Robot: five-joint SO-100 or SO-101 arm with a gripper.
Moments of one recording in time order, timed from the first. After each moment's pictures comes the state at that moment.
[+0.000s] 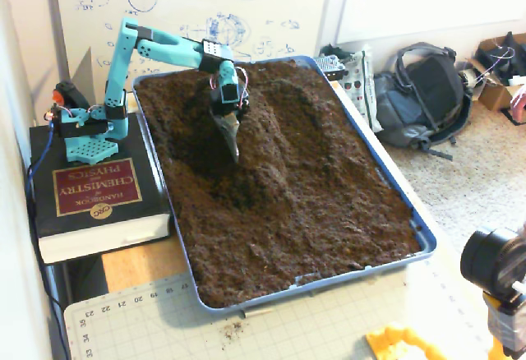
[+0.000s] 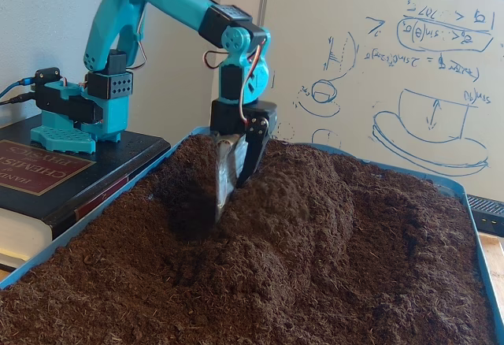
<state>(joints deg) 11.6 75.1 93.6 60.1 -17.3</state>
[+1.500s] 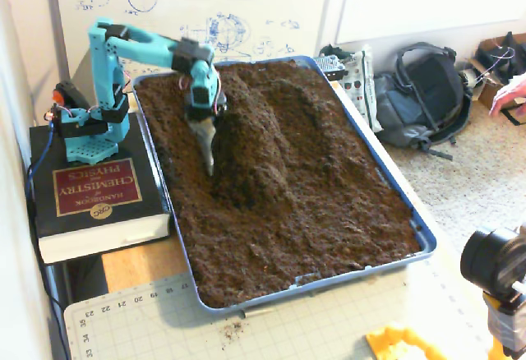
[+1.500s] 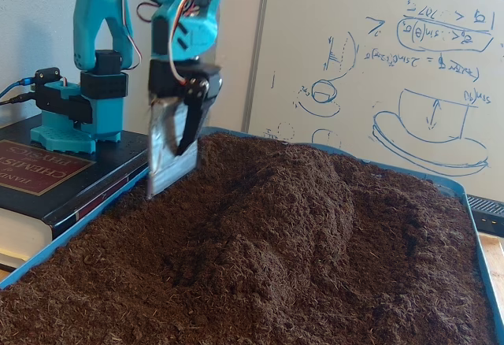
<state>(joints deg) 29.1 89.7 103.3 72.9 -34.0</state>
